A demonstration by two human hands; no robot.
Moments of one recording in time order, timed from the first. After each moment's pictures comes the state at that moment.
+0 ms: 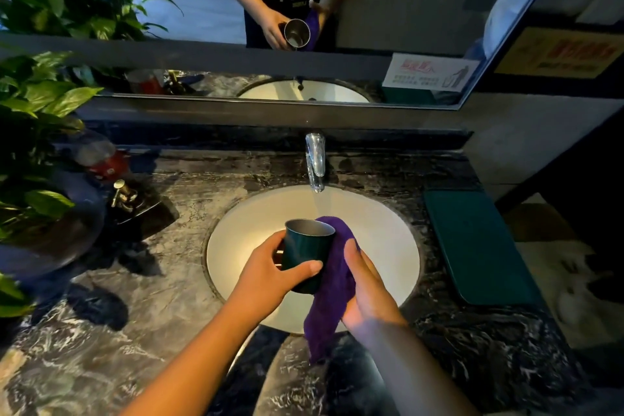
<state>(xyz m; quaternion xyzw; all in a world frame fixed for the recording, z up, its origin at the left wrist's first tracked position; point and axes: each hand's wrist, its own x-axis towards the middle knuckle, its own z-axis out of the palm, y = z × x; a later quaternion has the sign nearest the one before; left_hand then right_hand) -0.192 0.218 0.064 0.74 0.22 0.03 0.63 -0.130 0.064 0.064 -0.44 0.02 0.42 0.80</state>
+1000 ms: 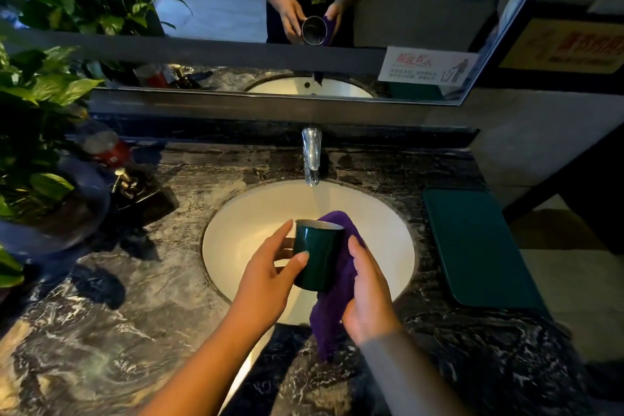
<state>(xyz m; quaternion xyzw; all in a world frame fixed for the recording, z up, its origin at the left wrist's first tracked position) -0.199 0.165 0.077 0.75 0.25 0.10 0.60 -0.129 0.036 0.076 -0.48 0.12 0.35 0.80</state>
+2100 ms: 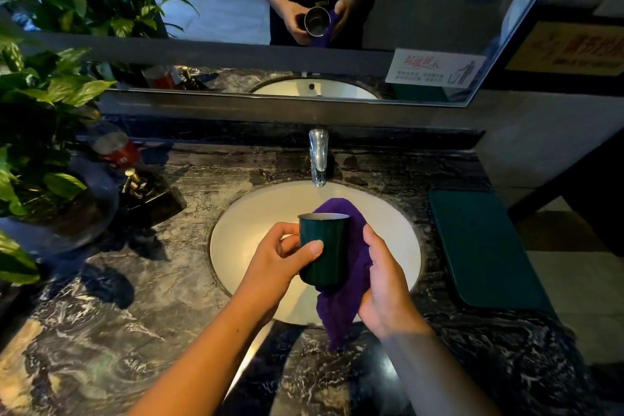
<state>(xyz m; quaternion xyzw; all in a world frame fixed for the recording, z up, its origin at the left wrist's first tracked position) -0.191 0.179 0.080 0.61 0.26 0.07 0.75 -0.120 0.037 0.091 -0.49 0.13 0.37 0.78</state>
